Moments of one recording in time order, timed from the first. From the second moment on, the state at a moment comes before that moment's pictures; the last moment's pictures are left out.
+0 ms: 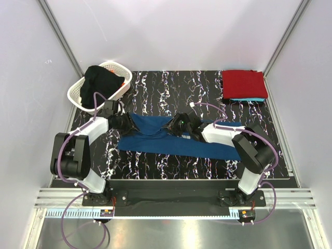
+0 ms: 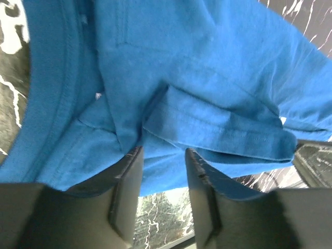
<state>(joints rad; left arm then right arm) -0.13 1.56 0.89 -0.39 0.38 -0.58 0.71 1.76 0.96 0.18 -0.08 1.30</state>
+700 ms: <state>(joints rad) -0.12 1.57 0.89 -0.37 0.32 -0.58 0.71 1.76 0.95 0.18 -0.08 1.33</state>
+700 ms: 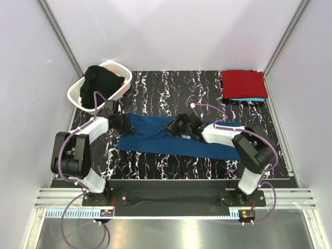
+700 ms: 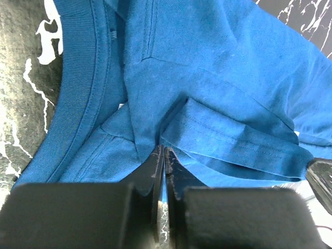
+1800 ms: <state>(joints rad) -0.13 1.69 0.97 -0.39 0.30 -0.56 0.71 1.73 0.91 0.14 -0.01 1.39</state>
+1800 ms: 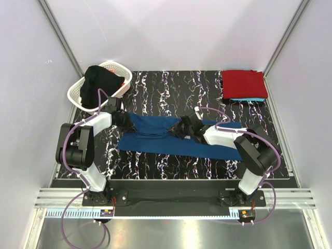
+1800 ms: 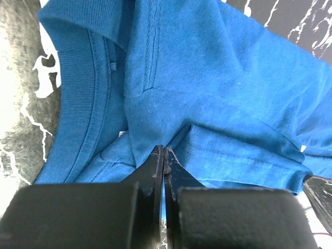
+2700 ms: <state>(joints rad) -0.17 1.68 0.98 -0.37 0.38 -0.58 0.73 1.67 0.89 0.12 0.00 1.33</state>
